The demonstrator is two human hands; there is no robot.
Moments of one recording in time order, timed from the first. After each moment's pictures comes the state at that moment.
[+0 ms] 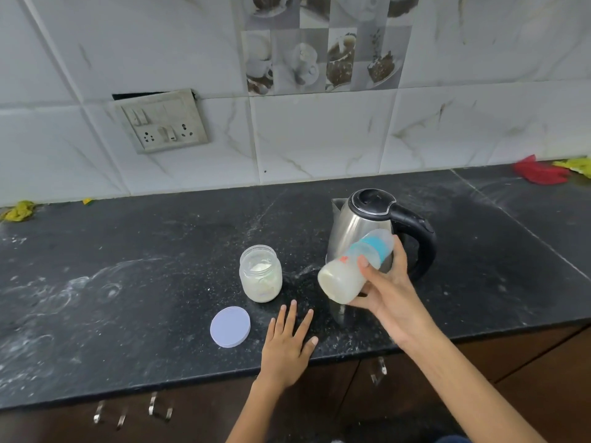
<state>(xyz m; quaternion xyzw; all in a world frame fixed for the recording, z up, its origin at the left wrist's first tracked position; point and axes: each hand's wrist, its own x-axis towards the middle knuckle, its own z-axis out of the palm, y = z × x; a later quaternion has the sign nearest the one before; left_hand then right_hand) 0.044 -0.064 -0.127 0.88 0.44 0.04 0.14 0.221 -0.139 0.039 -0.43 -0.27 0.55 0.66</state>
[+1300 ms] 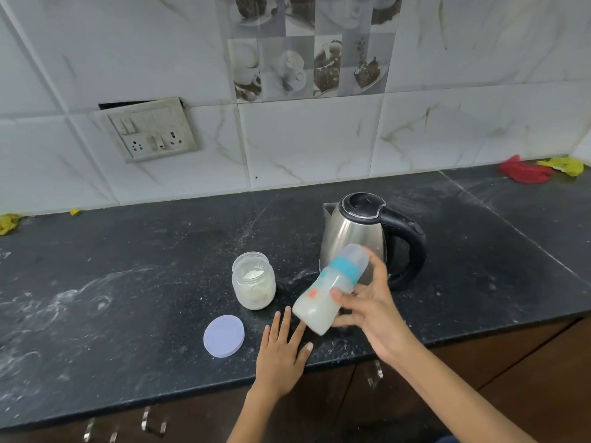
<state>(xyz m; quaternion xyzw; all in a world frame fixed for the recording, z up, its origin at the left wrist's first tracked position) 0.044 -0.063 -0.128 0.88 0.45 0.04 0.14 0.211 -0.138 0.020 -0.47 -0.31 0.51 0.65</state>
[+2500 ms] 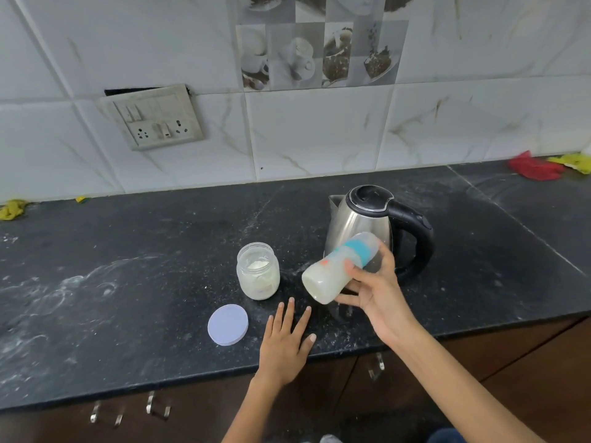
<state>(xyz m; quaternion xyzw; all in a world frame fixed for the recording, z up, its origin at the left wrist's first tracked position) 0.042 -0.063 -0.129 0.89 0.44 0.05 0.14 0.208 -0.132 0.024 -0.45 -0.26 0.54 0.66</state>
